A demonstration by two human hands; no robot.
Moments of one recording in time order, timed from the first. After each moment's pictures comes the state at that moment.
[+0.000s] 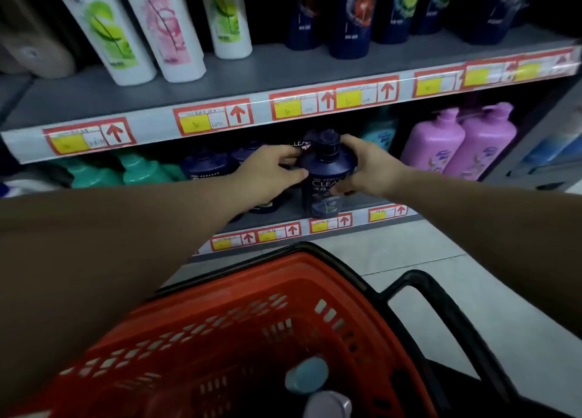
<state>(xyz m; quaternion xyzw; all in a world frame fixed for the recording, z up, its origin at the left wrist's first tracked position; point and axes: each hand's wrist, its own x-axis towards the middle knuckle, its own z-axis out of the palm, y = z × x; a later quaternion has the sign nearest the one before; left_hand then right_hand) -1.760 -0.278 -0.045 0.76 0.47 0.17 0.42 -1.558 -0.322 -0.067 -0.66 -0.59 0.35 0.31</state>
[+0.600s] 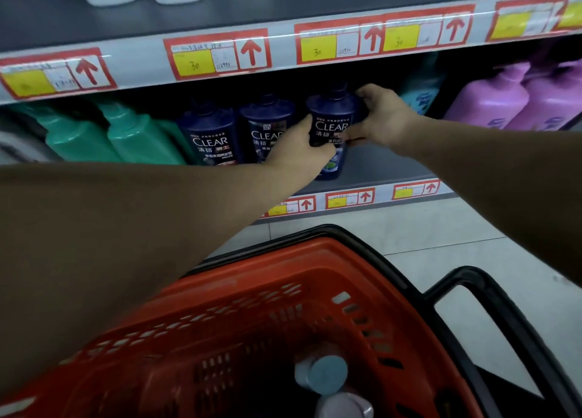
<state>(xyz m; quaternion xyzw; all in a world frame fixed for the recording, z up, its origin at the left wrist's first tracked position) -1.740 -0.272 -0.098 0.68 0.51 0.23 0.48 -1.565 -0.254 -0.104 -0.70 -0.50 0.39 0.35</state>
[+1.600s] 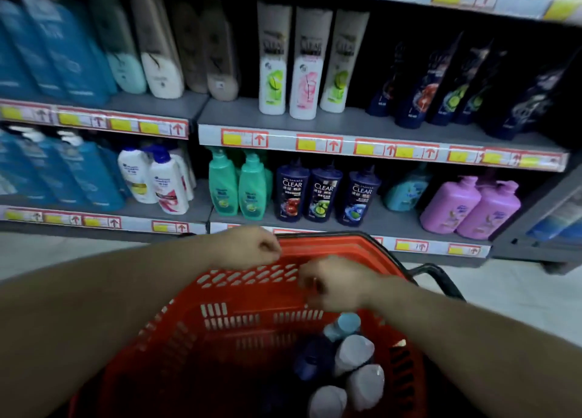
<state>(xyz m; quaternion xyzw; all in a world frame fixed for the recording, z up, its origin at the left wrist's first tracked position) -1.977 -0.427 -0.015 0.82 0.47 -0.01 0.33 -1.768 -0.488 -0.032 -0.49 -0.85 0.19 -0.06</state>
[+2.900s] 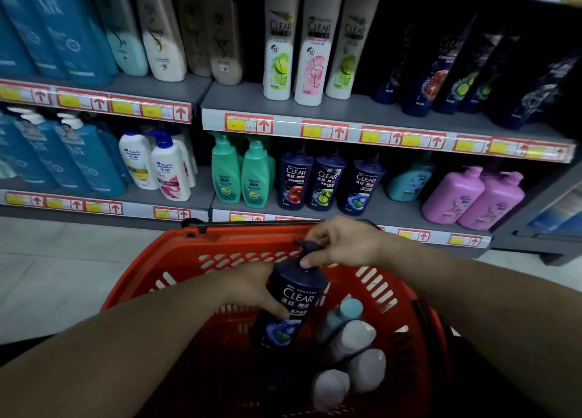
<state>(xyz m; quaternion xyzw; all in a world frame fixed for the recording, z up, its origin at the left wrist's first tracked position) -1.979 -0.464 -0.083 0.73 0.47 -0.05 0.50 -1.769 -0.465 -0.003 -0.56 -0.72 0.40 0.04</state>
